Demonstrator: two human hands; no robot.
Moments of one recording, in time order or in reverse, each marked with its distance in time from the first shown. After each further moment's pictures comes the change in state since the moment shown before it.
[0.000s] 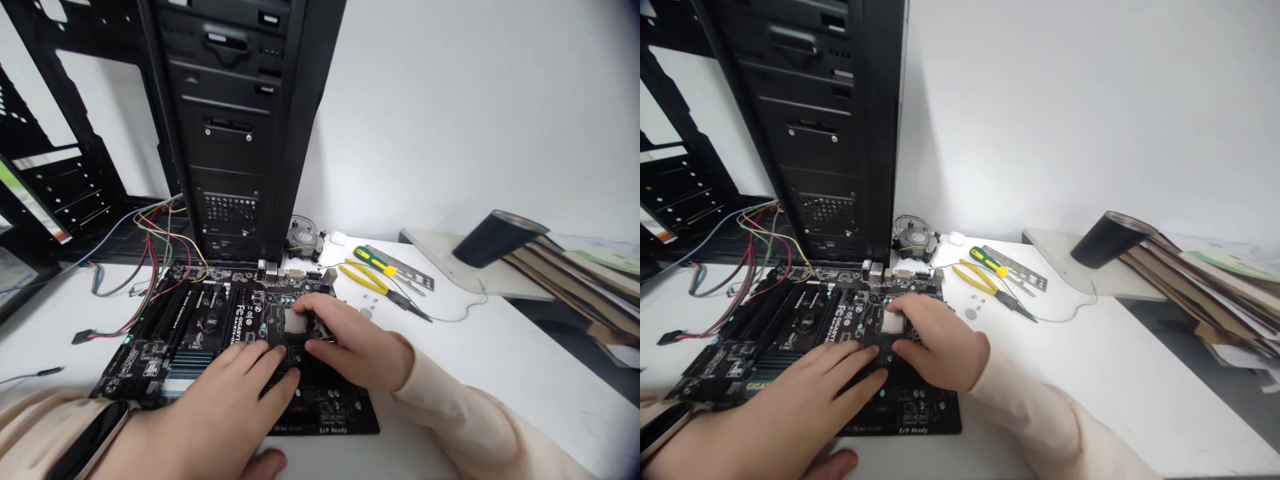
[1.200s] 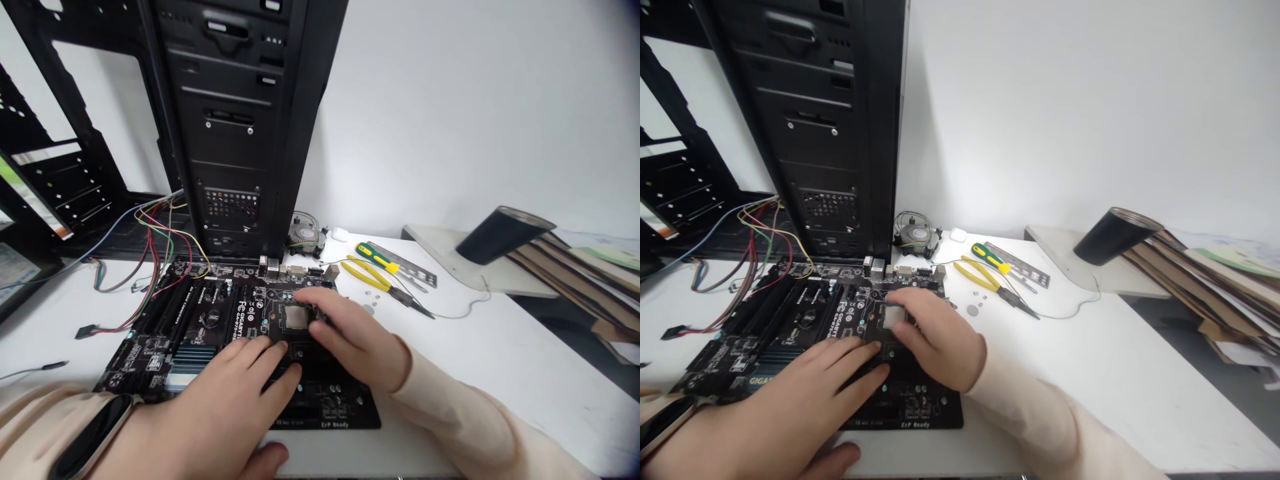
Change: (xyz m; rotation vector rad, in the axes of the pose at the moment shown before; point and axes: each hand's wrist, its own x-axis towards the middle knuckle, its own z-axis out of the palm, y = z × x) left_hand 0.000 -0.001 -0.002 -0.059 -0.059 -0.017; right_hand 0.000 -0.003 0.004 0.006 0.184 -0.034
